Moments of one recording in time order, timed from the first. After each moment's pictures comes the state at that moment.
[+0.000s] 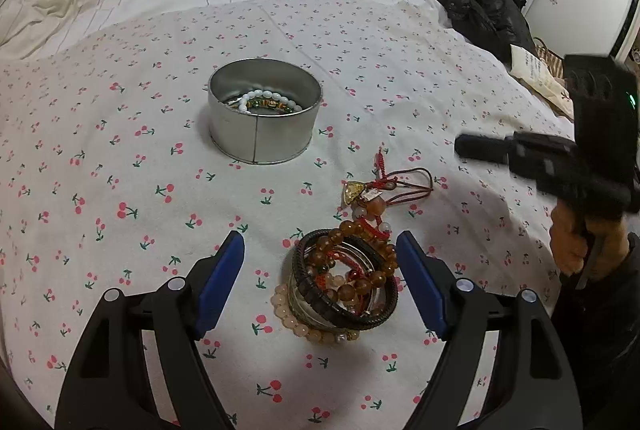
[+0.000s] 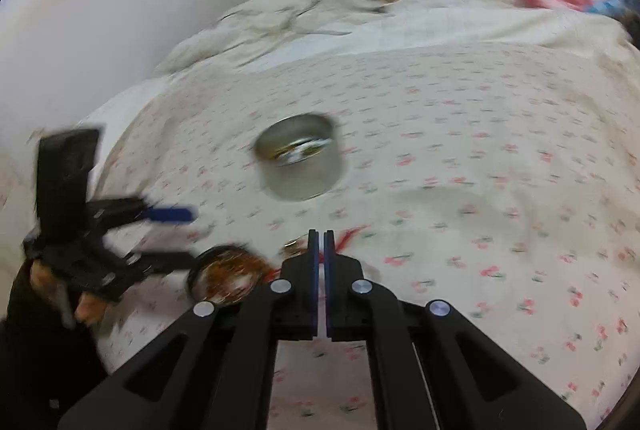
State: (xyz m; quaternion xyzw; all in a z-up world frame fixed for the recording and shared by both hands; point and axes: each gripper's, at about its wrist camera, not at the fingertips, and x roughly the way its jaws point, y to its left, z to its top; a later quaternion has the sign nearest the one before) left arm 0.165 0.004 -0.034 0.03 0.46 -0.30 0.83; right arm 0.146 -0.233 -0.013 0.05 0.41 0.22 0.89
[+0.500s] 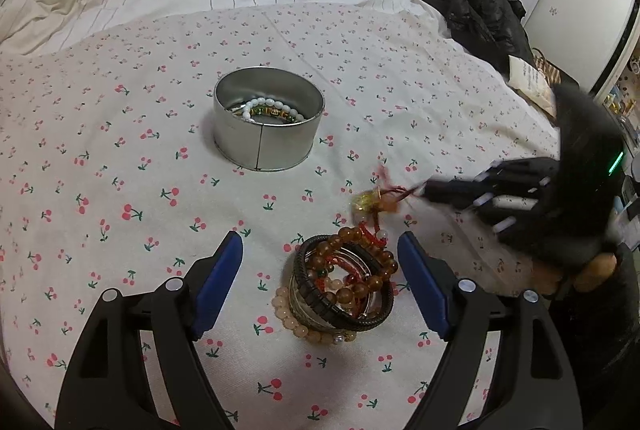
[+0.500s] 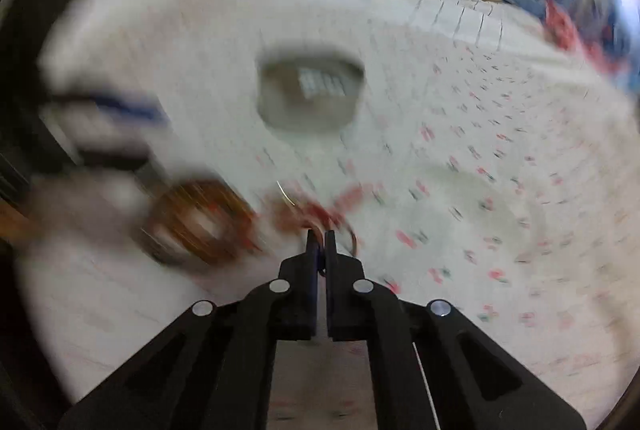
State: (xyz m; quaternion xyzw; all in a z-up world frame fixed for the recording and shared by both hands) left arm 0.163 0.010 -0.027 0.01 0.46 -0.31 0.83; right arm 0.138 -0.225 -0.026 0.03 0.40 0.25 0.88
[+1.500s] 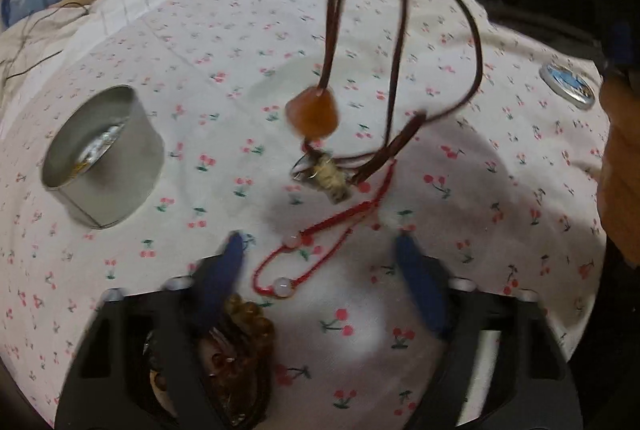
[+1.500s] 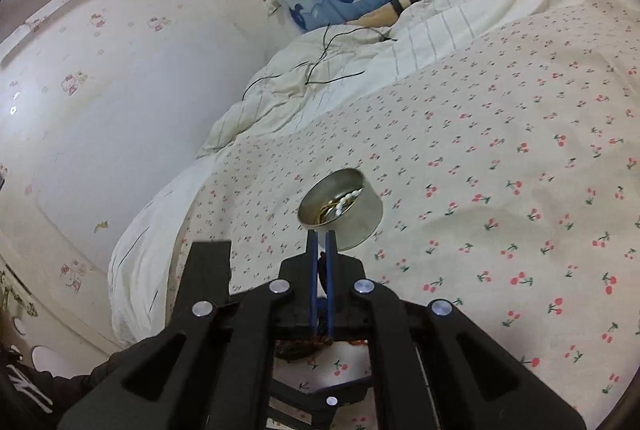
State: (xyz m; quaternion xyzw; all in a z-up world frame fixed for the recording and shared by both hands) left arm 0.146 -0.143 -0.068 0.18 0.47 -0.36 0.79; right arm 0.149 -0.305 -0.001 0.27 0.34 0.25 0.87
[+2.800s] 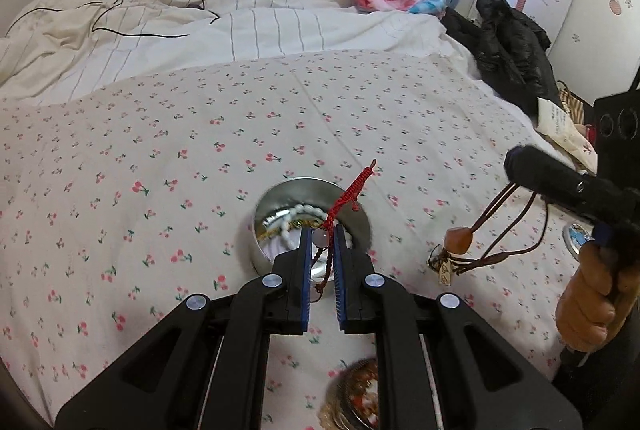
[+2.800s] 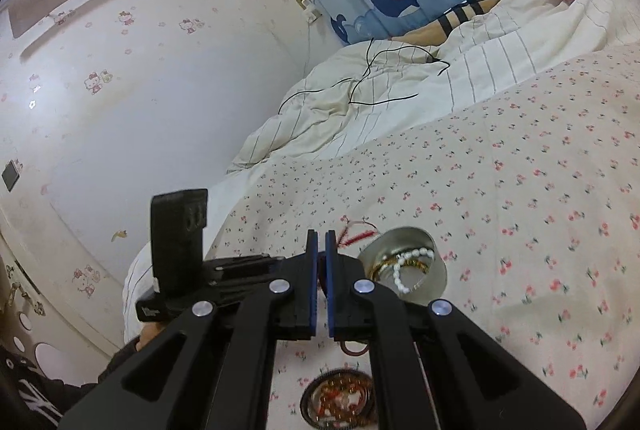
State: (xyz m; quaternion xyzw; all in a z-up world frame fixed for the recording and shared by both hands) left arm 0.259 -0.011 0.010 0.01 0.43 -0.27 0.86; right arm 0.220 -0.250 0.034 0.26 0.30 0.32 0.86
